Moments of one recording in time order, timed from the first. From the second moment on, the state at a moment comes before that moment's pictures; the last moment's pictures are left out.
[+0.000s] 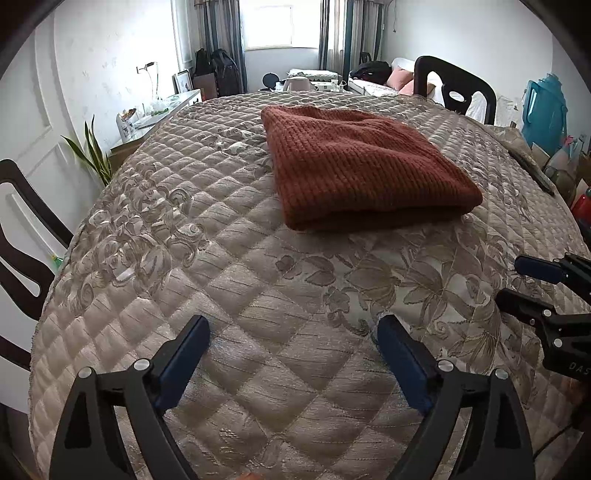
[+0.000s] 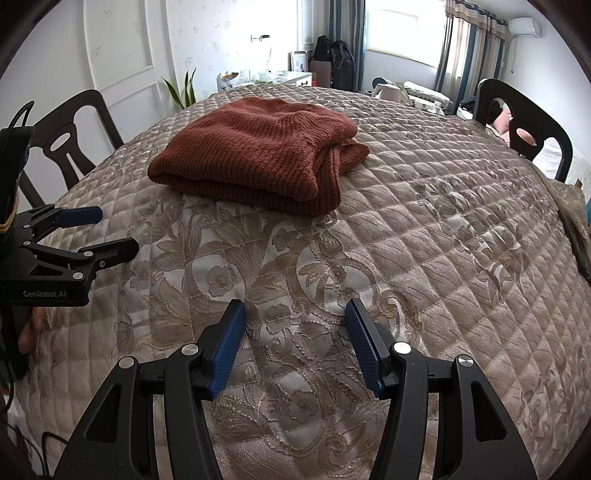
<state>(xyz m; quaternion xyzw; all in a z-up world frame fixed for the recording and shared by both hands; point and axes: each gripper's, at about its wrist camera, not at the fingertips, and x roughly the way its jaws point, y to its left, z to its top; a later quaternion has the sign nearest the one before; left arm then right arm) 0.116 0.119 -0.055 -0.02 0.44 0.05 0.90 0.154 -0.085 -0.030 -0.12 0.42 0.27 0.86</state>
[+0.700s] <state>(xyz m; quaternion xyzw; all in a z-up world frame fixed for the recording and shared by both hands) 0.117 0.116 -0.055 -0.02 0.44 0.04 0.90 0.155 -0.086 -0.030 -0.12 0.42 0.27 0.86</state>
